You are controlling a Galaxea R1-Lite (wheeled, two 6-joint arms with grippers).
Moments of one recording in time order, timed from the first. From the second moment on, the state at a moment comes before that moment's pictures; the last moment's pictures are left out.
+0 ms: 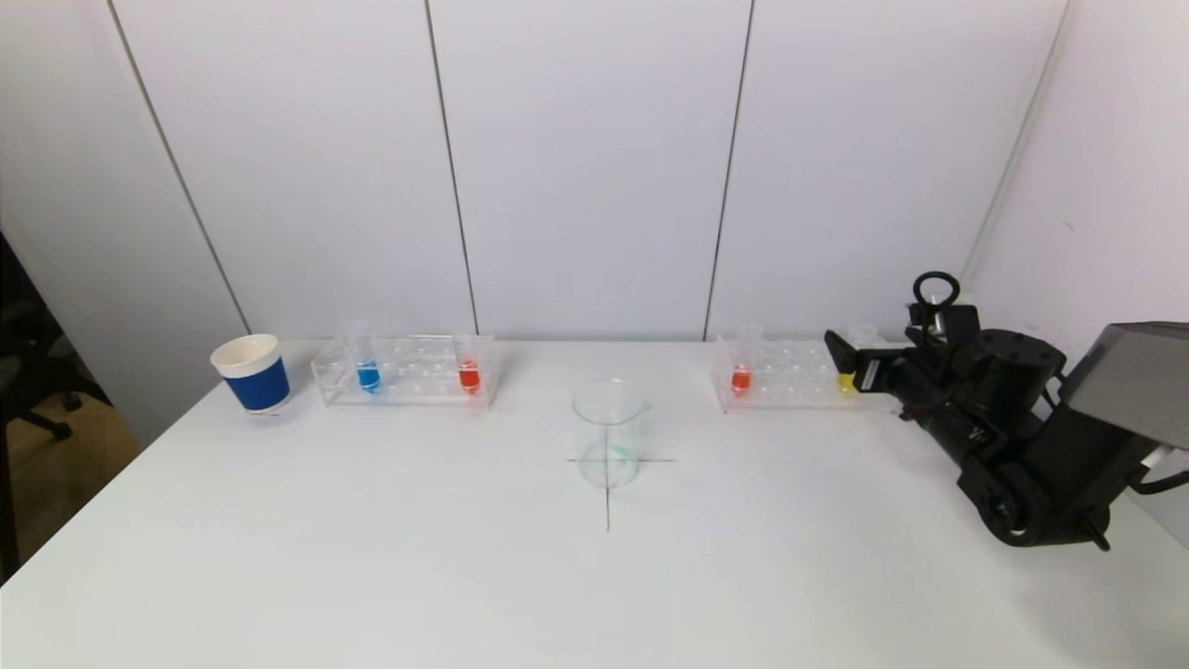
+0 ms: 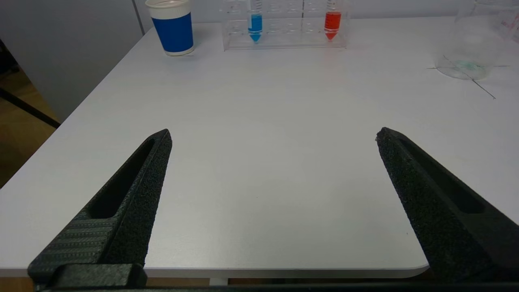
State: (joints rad) left arm 0.00 0.00 -0.02 0.04 0.00 0.01; right arm 0.03 2.29 -0.78 -1.50 -0.03 0.01
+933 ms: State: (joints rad) left arm 0.00 0.00 -0.02 0.04 0.00 0.01; right arm 0.03 2.35 -0.87 -1.45 -0.03 0.01
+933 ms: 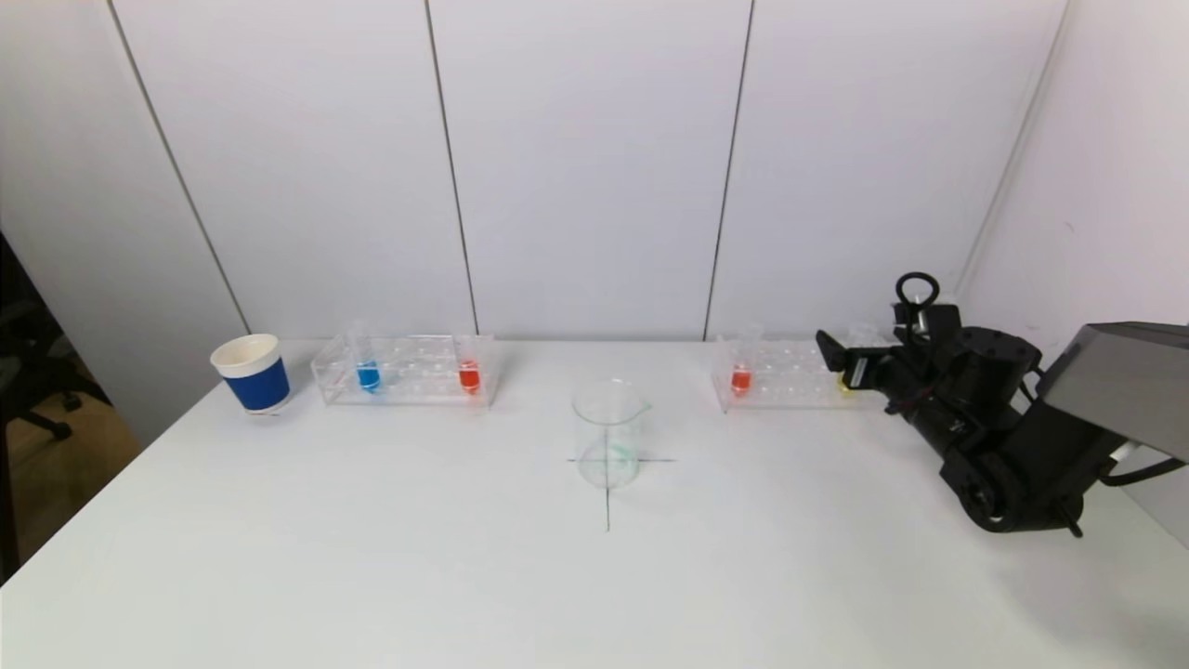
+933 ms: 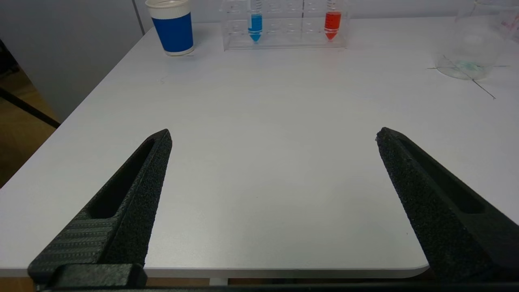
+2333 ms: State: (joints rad) left arm 0.00 0.00 -0.02 0.03 0.00 0.01; right arm 0.02 2.36 -0.87 -1.44 -0.03 0.01
